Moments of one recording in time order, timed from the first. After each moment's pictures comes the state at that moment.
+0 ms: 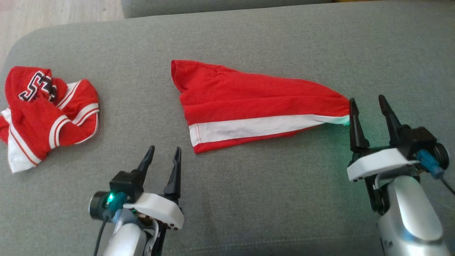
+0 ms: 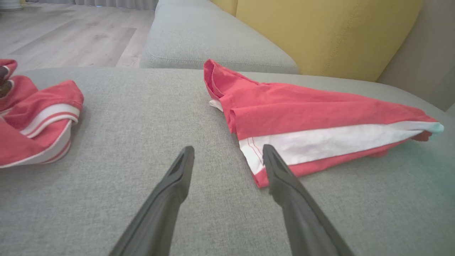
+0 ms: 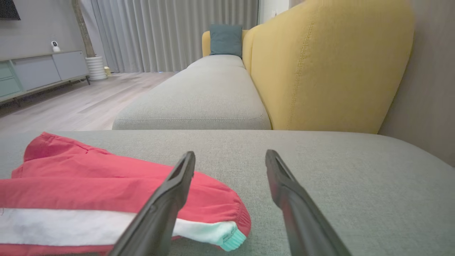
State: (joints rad) left arm -0.12 0.05 -0.32 0.34 -0.21 0.03 -0.26; right arm -0.32 -0.07 -0.02 0.47 0.03 0.13 -0.26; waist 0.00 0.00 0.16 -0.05
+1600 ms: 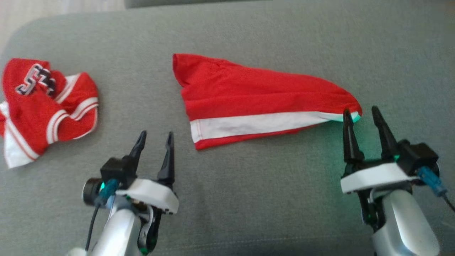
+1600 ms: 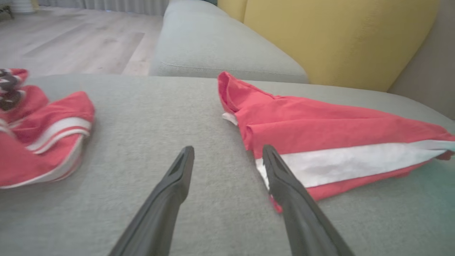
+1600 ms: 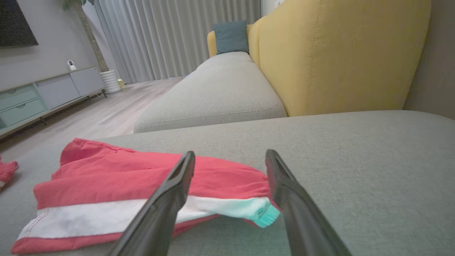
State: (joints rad) left arm -0.16 0.05 -0.27 0.33 -0.21 0.03 -0.26; right arm -0.20 -0.05 0.03 0.35 0.15 0.13 -0.26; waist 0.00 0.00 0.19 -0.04
